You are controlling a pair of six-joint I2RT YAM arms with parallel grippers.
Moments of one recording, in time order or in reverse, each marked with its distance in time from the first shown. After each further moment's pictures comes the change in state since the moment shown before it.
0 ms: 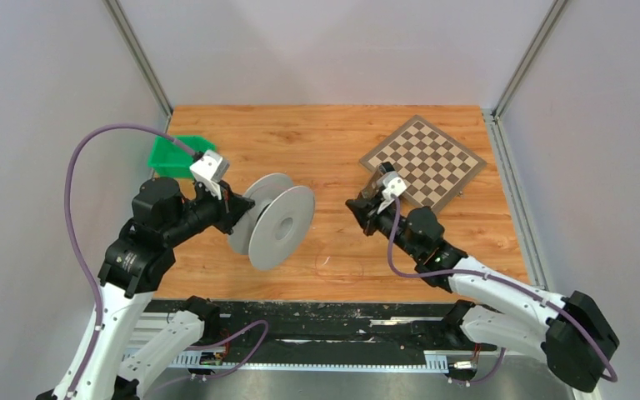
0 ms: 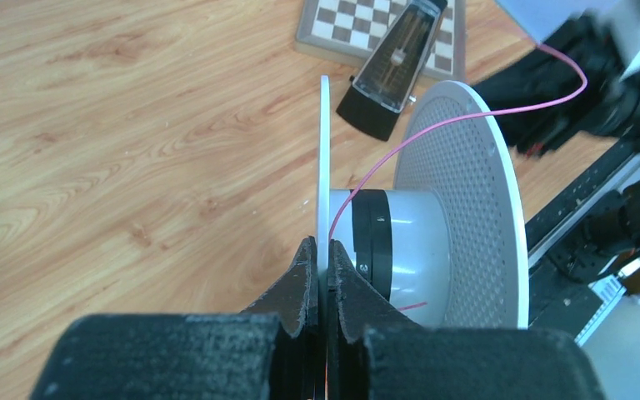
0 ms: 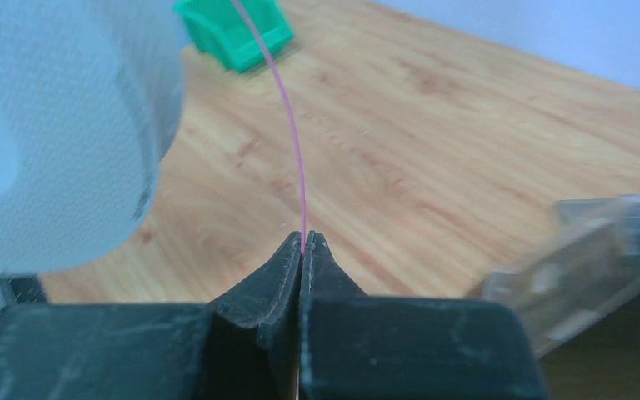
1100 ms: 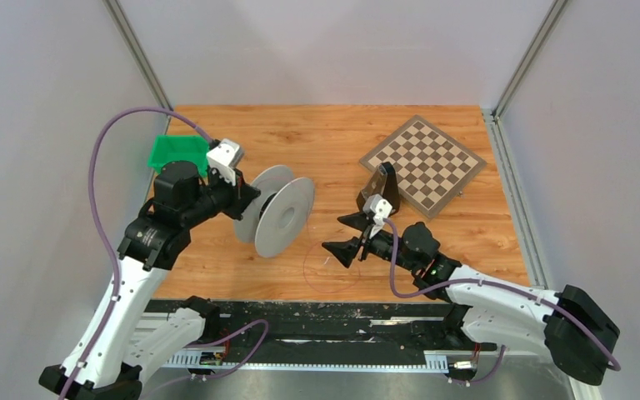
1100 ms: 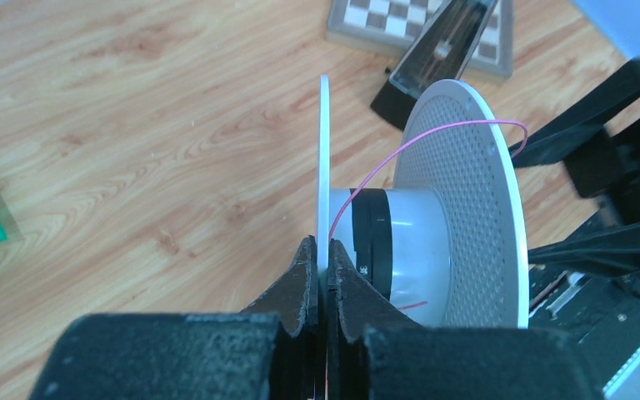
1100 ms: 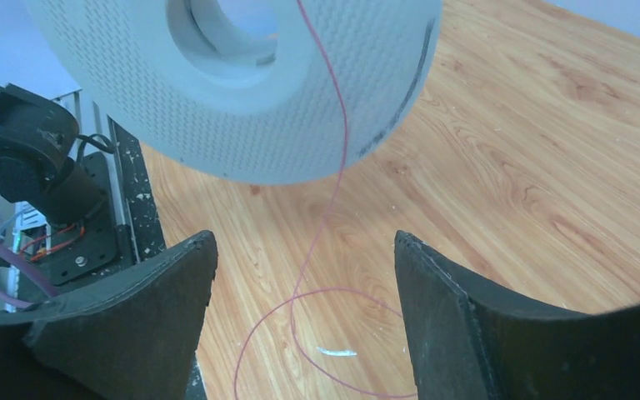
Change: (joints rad) left arm 0.000 0.101 -0.066 0.075 -0.048 0.085; right arm 0.086 -0.050 -0.076 0.052 -0.173 0.026
